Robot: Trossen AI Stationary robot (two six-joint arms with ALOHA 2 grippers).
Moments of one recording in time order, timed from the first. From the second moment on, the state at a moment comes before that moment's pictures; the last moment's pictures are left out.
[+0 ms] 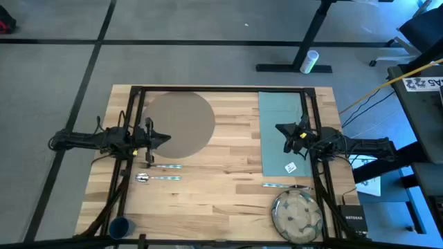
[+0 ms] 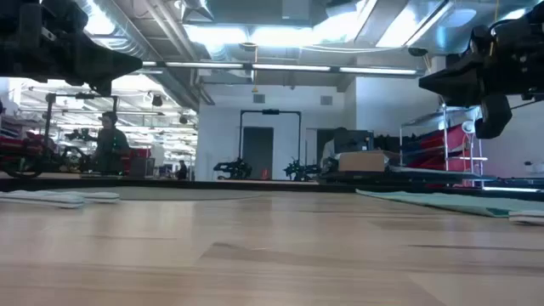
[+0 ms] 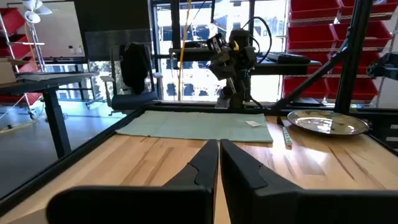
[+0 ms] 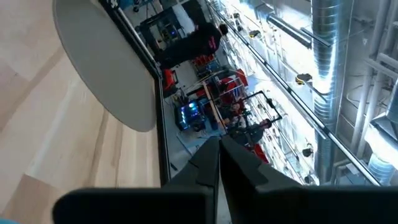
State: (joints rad) left arm -0.10 0.01 0.01 0.05 -0.28 0.06; right arm -0.01 0.04 0.01 0.06 0.35 -1.10
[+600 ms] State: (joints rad) left arm -0.10 0.01 0.01 0.05 -0.28 0.05; right arm -0.01 0.04 0.01 0.16 0.09 -0.66
